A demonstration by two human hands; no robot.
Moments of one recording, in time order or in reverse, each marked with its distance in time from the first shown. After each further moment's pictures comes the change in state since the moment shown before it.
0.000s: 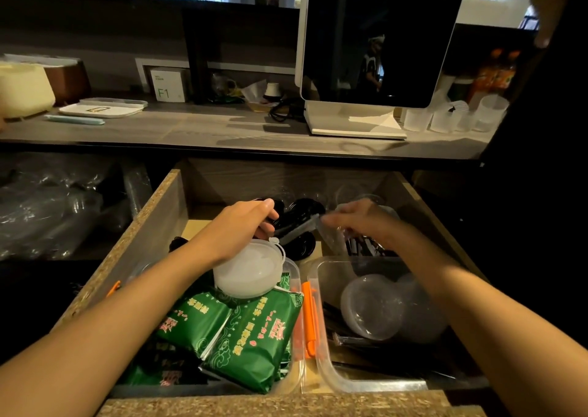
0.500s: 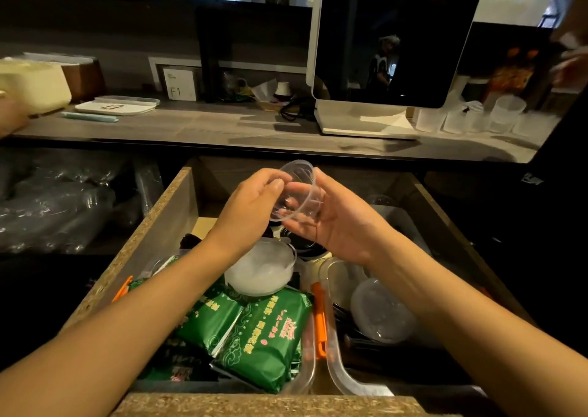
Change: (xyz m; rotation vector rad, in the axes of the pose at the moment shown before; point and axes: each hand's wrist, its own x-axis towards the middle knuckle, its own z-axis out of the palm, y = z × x) left_hand -0.005 0.018 0.005 -0.199 0.290 0.215; right_hand -0.050 -0.085 0.046 1.116 -0.285 -0.038
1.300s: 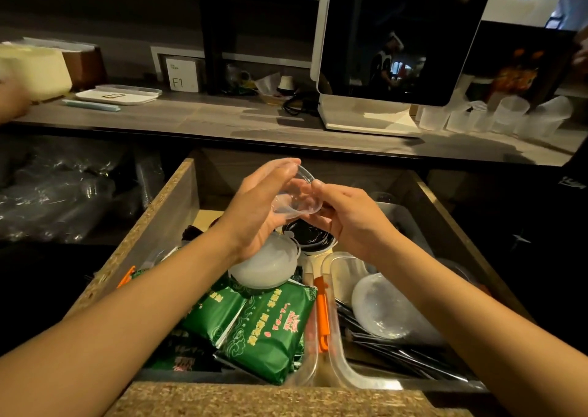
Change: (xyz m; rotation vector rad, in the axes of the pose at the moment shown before) left_hand -0.007 0.017 0.005 -0.697 -0.122 -0.252; right_hand 0.008 0.009 -0.015 -0.245 0.109 -0.208
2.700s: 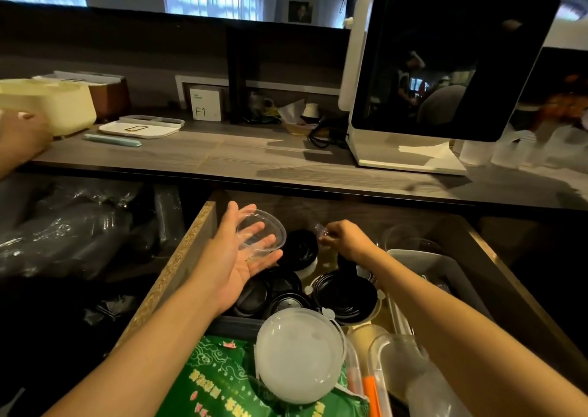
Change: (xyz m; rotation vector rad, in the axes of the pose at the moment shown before) left_hand 0.054 0.001 -0.087 -0.290 0.419 -0.196; right_hand 0.192 0.067 -0.057 -1.168 -0.001 0.050
